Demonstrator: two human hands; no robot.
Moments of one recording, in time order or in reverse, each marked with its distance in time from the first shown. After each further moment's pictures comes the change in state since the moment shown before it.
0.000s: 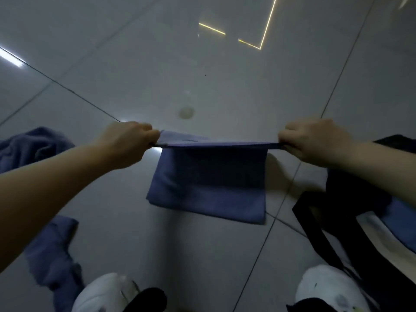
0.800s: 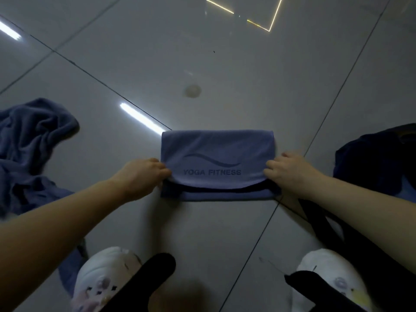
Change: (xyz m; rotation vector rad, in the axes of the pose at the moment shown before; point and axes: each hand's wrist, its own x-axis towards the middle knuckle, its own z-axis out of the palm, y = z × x) left_hand -0.057 0.053 0.084 -0.129 -0.039 0.214; right_hand -0.034 -0.074 0.081 0.004 -0.046 -0.240
